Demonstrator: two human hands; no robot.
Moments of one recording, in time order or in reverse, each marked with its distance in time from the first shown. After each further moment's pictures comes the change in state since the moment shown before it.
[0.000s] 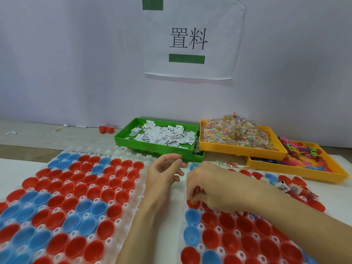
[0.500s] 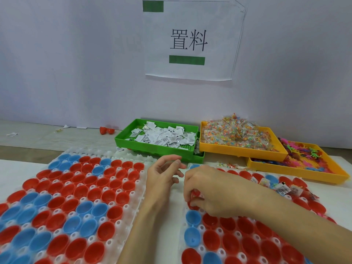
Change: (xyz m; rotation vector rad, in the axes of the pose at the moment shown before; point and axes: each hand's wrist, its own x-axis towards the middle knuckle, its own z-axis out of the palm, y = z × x) left_hand 0.000 -0.001 -0.003 0.061 -0.001 0.010; right_hand -0.002 -0.001 0.004 -0.047 0.032 -0.014
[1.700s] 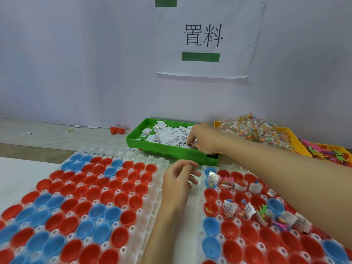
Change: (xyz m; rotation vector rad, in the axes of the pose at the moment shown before) left_hand -0.004 0.004 0.006 0.213 0.040 0.016; right_hand 0.138 0.087 -0.017 -0.029 0.137 0.288
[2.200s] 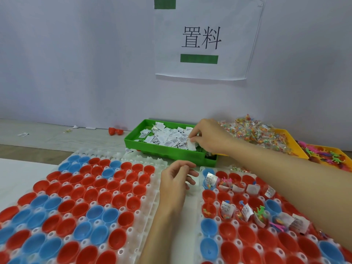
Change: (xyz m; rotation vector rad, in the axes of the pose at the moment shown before) left_hand 0.000 0.001 -0.002 -0.015 0.004 -0.007; right_hand -0.013 0.006 -0.004 0.206 0.227 0.029
